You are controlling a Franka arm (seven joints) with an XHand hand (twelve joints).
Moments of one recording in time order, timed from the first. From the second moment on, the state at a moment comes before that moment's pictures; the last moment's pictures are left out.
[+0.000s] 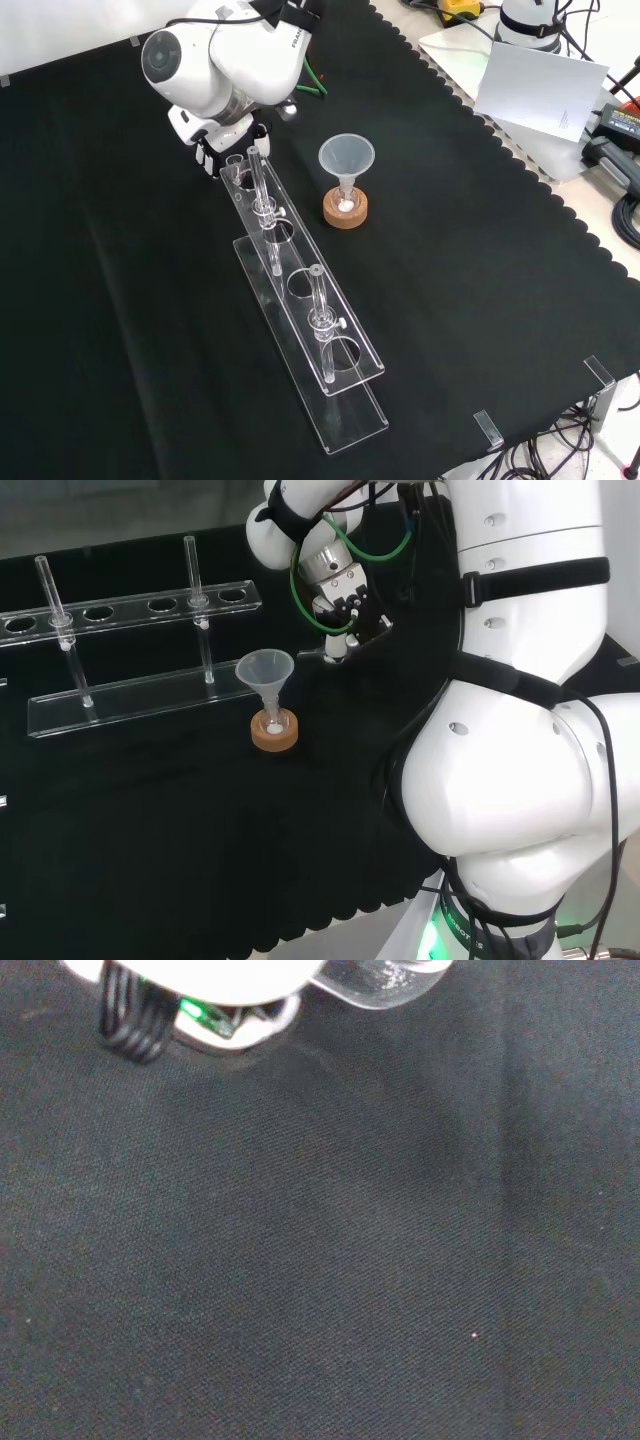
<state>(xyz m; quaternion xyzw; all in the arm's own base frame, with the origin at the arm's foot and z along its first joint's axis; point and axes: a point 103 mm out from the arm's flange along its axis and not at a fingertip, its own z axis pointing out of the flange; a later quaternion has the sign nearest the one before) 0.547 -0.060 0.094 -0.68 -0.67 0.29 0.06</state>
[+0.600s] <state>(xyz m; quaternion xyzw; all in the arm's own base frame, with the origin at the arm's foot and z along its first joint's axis) 0.556 -0.057 0.083 -0.67 -0.68 0.29 0.06</state>
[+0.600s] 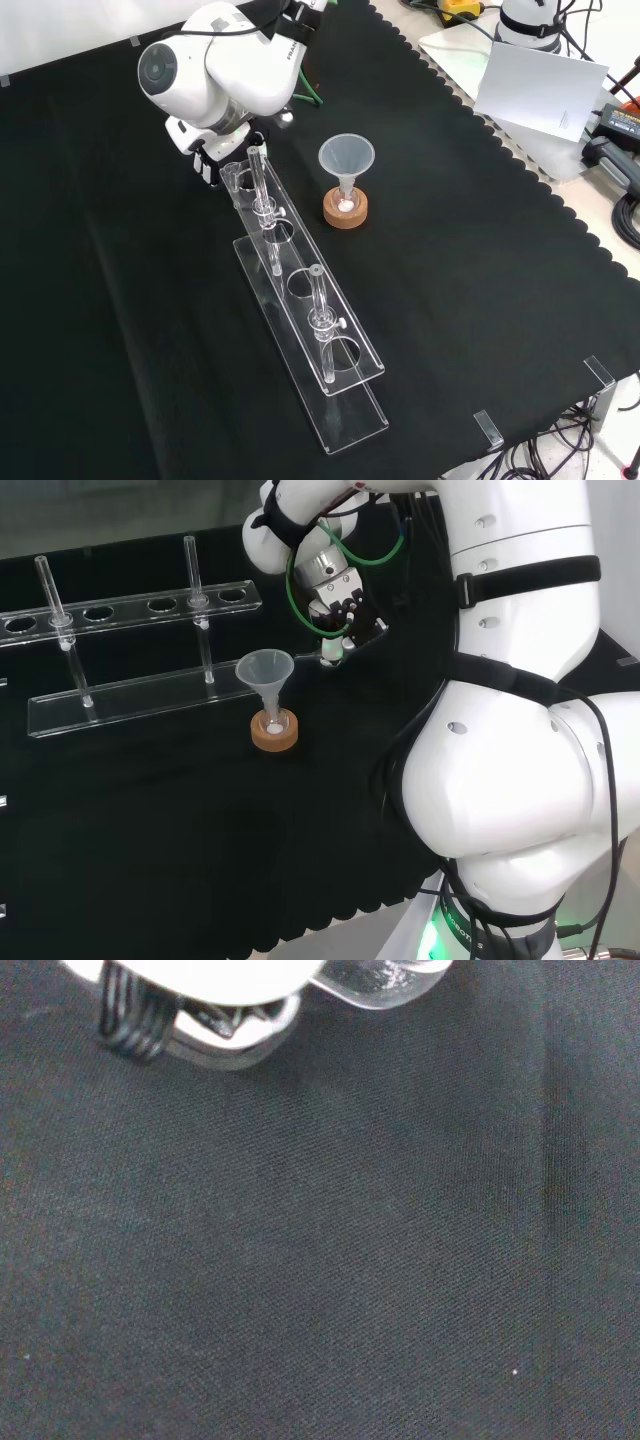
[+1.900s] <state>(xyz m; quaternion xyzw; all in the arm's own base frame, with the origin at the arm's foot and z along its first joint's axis) 0.550 -0.061 0.093 -0.67 -0.68 0.29 0.05</state>
